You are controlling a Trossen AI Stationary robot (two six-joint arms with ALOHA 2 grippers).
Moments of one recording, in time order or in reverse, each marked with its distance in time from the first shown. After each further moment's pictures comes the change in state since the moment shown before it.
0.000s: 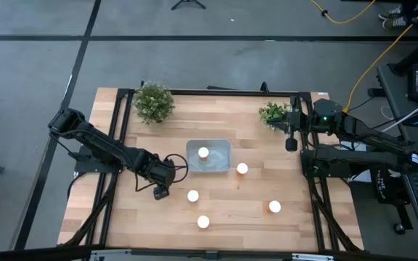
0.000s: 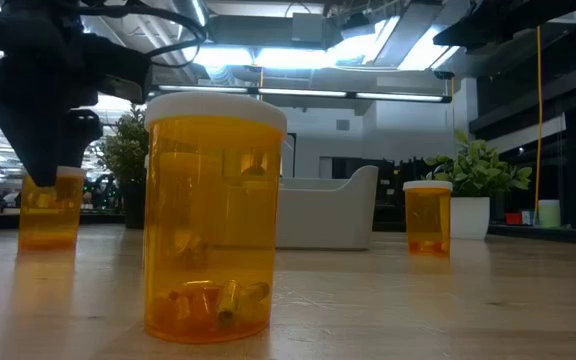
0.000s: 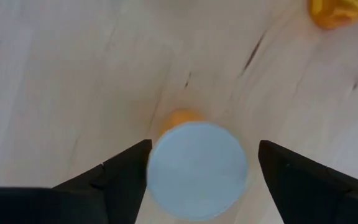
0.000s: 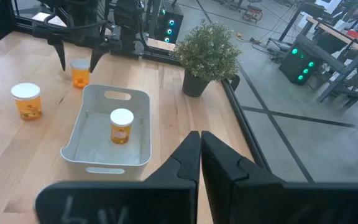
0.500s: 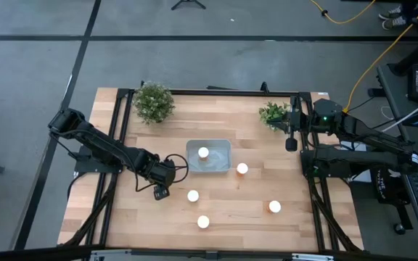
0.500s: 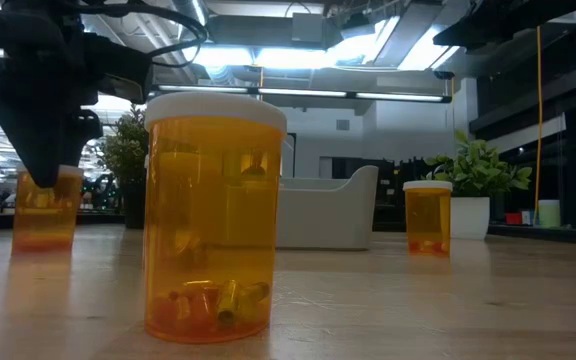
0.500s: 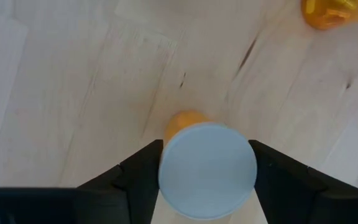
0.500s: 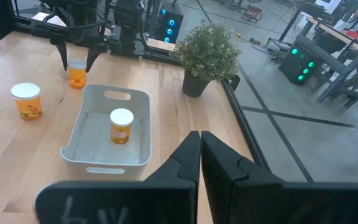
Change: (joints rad) left arm 0.001 0.000 0.001 0.001 0.016 0.000; right arm 0.000 0.000 0.000 0.000 0.000 -0.001
